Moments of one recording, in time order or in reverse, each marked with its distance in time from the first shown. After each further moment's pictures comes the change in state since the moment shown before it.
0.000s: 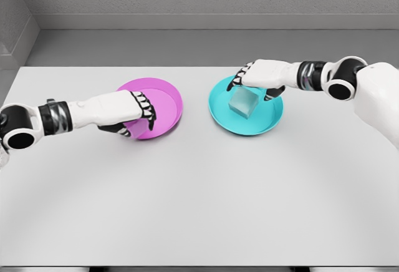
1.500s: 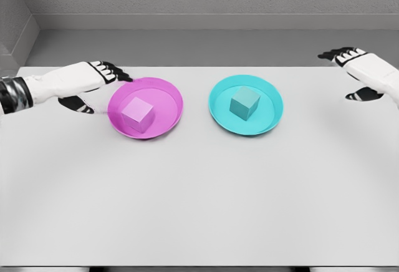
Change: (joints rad) left arm -0.057 0.124 0.027 0.124 0.127 0.000 0.000; right arm 0.469 -0.270 -0.657 -0.137 -0.008 0.001 -0.198
